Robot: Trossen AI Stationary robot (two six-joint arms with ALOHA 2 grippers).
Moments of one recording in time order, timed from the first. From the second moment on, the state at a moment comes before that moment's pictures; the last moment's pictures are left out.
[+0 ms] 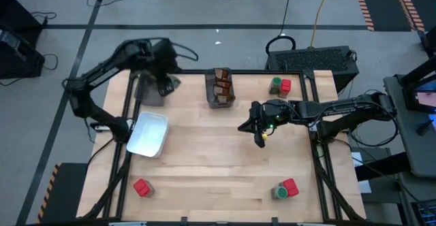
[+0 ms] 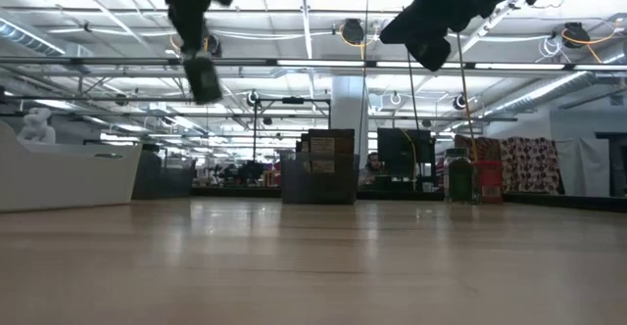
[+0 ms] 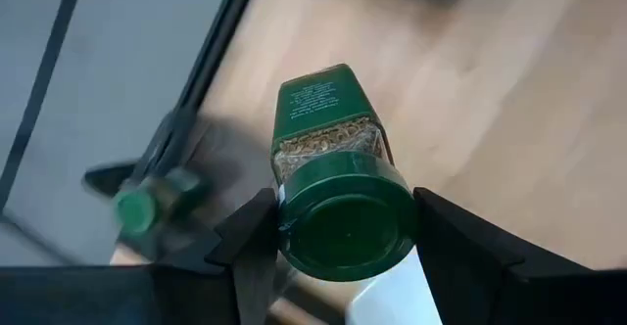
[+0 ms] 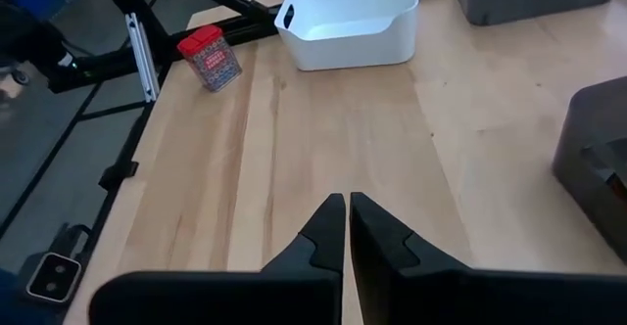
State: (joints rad) left arm 0.56 1.48 1.74 -1.56 -0.12 0.09; right arm 0.01 1.21 0.81 -0.08 -0.11 0.29
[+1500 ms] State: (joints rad) left arm 1.11 1.63 1.42 -1.40 -0.05 0.08; right arm 0.03 1.21 0.81 -0.09 -0.10 0.33
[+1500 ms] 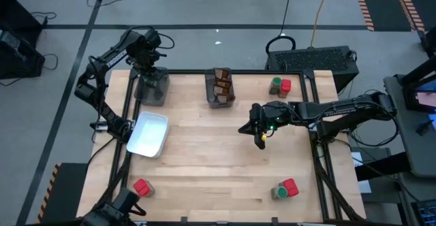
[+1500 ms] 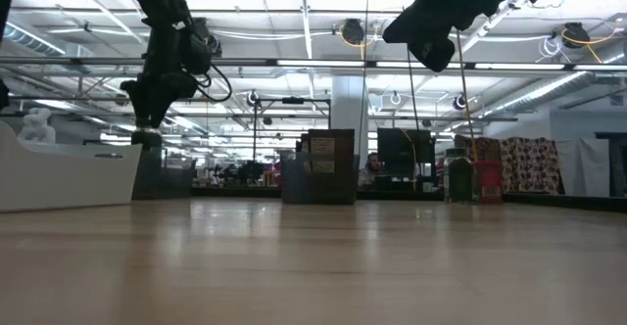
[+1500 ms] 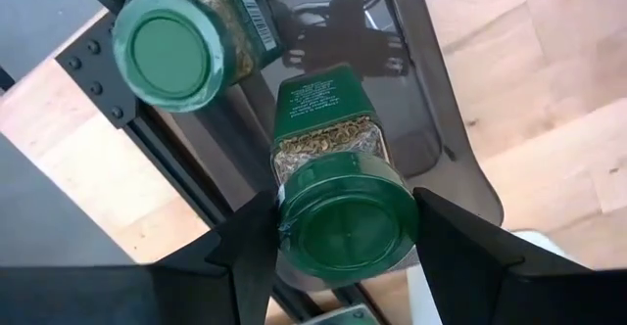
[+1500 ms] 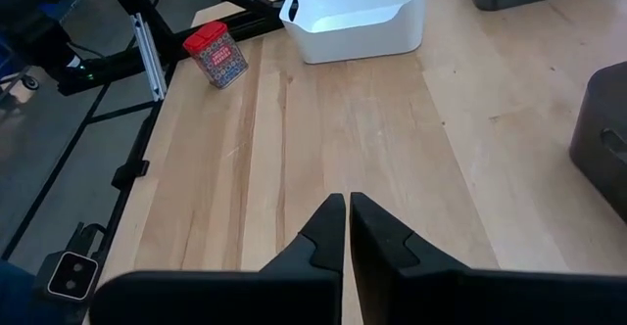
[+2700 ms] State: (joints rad) left arm 1.08 1.74 1.35 -1.28 -0.25 0.02; right arm 0.06 1.21 0.81 -0.10 -0.11 0.37
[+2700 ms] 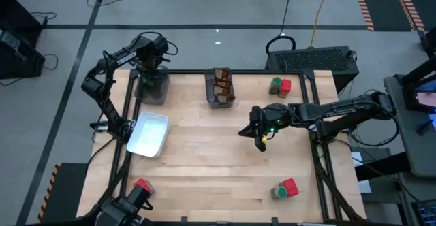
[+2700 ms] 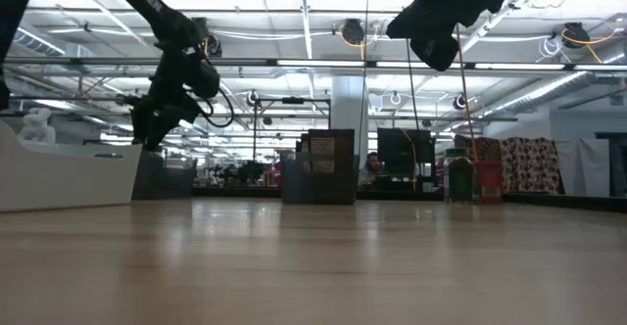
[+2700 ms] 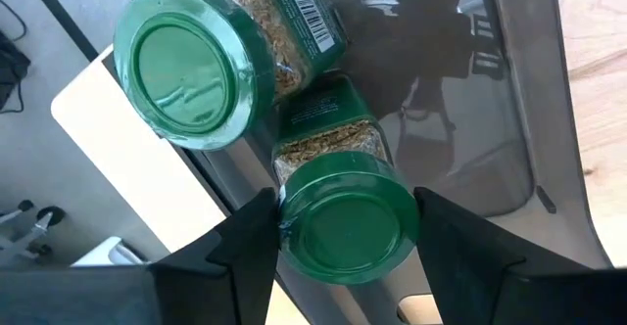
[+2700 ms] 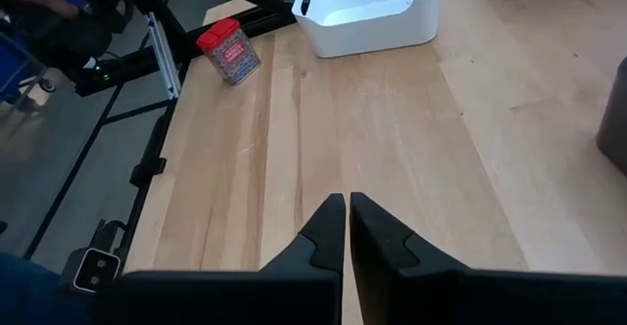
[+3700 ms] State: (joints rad) left arm 1.07 1.74 1.35 -1.26 -0.23 -0.02; right arm 0.06 1.21 0.81 -0.10 -0.11 0.38
